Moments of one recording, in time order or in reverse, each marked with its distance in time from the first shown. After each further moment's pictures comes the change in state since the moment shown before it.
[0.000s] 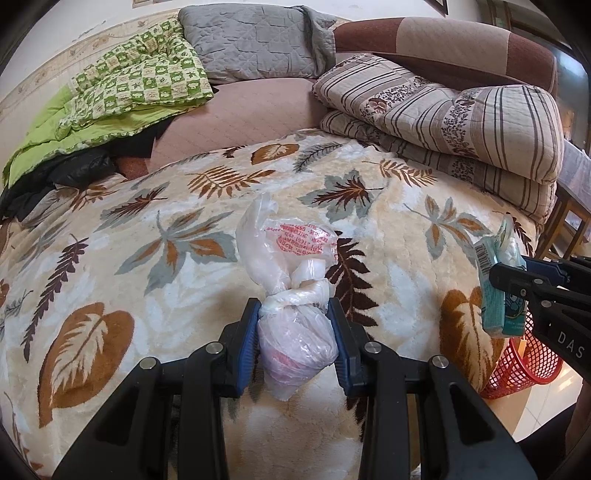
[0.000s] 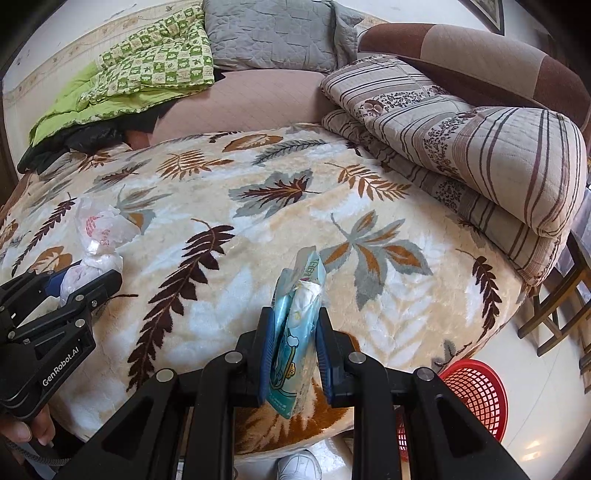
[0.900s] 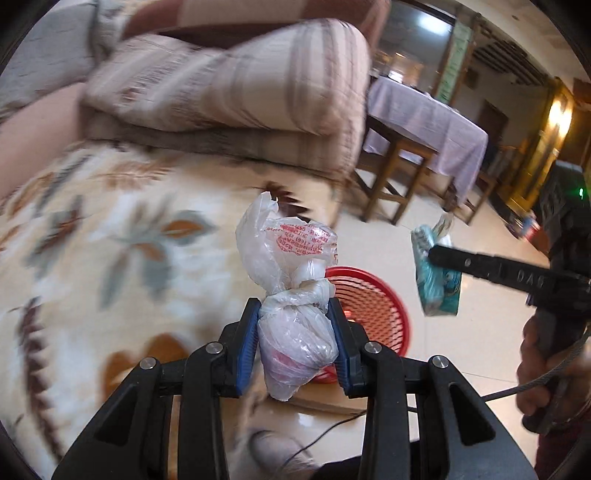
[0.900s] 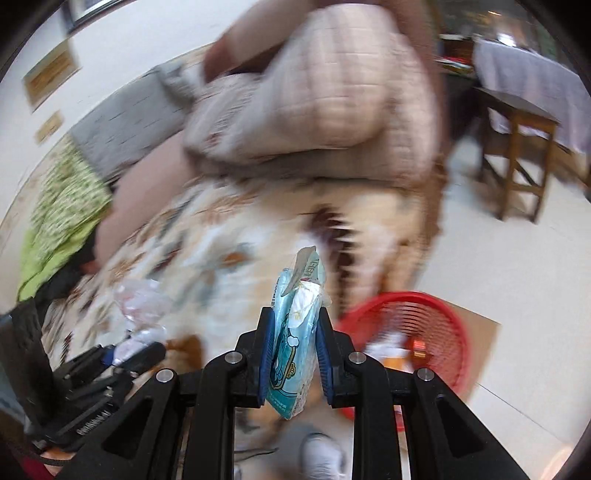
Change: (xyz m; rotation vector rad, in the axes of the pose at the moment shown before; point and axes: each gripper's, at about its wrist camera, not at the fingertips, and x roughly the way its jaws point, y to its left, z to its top) left arm 0.008 -0.233 0.031 0.299 0.134 -0.664; right arm -0.088 -0.228 -0.080 0.594 -0.064 -0.001
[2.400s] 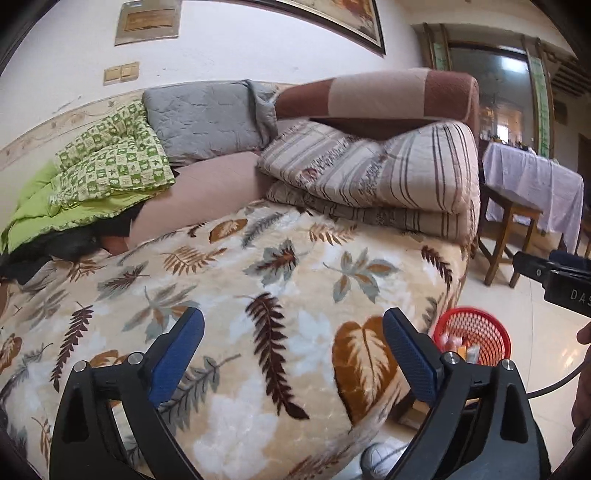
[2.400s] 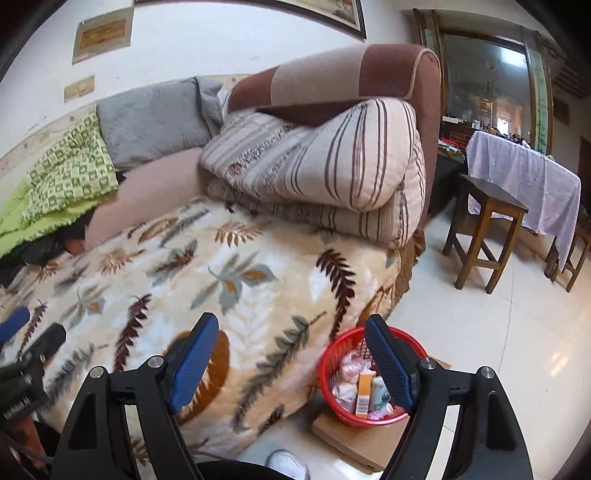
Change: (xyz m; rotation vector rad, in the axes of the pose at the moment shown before) left arm -0.204 0.038 -0.087 -0.076 -0.313 0.579; right arm -0.070 0.120 -0.047 -0.245 -0.217 -0.182
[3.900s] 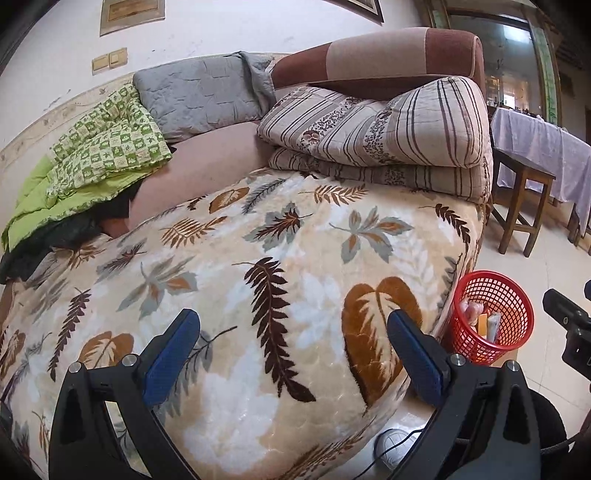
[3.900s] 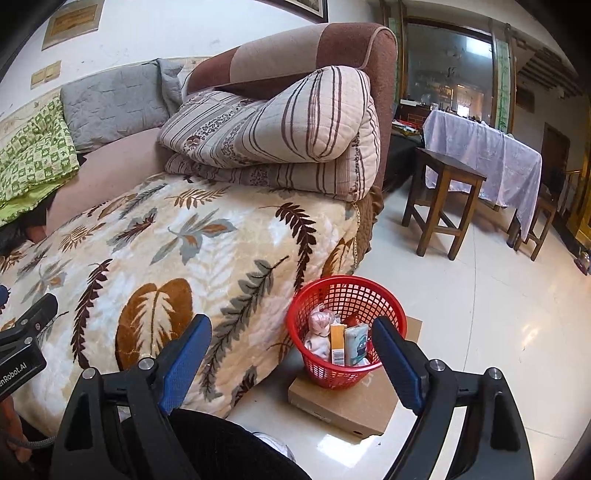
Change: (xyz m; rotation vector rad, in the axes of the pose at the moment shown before) left arm 0.039 -0.013 -0.023 0.044 0.103 0.057; right arm 0.005 0.006 -0.068 0.055 0.065 -0.177
